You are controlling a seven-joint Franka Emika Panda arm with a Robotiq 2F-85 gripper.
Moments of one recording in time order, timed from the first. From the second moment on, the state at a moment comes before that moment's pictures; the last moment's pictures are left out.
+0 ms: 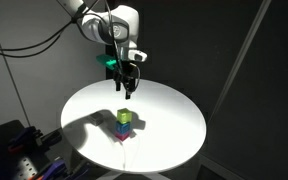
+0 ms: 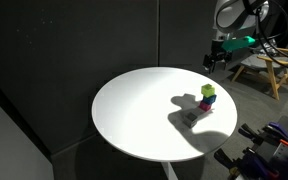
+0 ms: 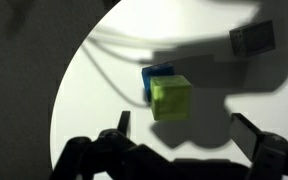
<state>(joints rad) -0.11 0.12 -0.11 -2.24 -0.08 2.28 0.17</state>
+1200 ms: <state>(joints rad) -0.09 0.34 -0.11 -2.14 -0.07 2.36 0.18</state>
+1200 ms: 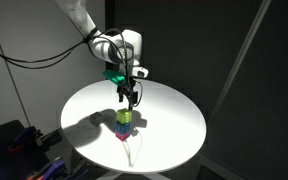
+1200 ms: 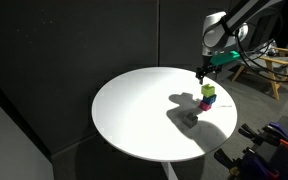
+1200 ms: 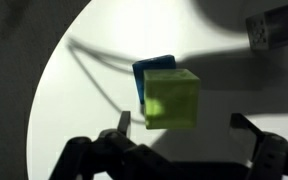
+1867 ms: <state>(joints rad) -0.09 0.39 -0.11 -2.14 -0.07 2.41 0.18</state>
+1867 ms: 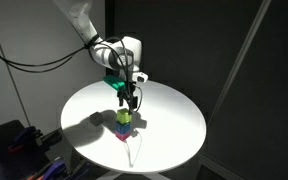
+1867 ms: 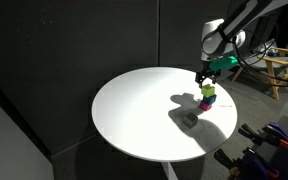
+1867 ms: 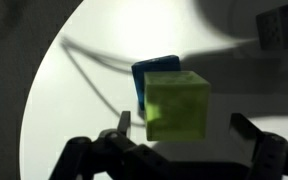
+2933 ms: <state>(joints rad) -0.09 0.43 -0.12 -2.13 -0.07 2.42 0.18</state>
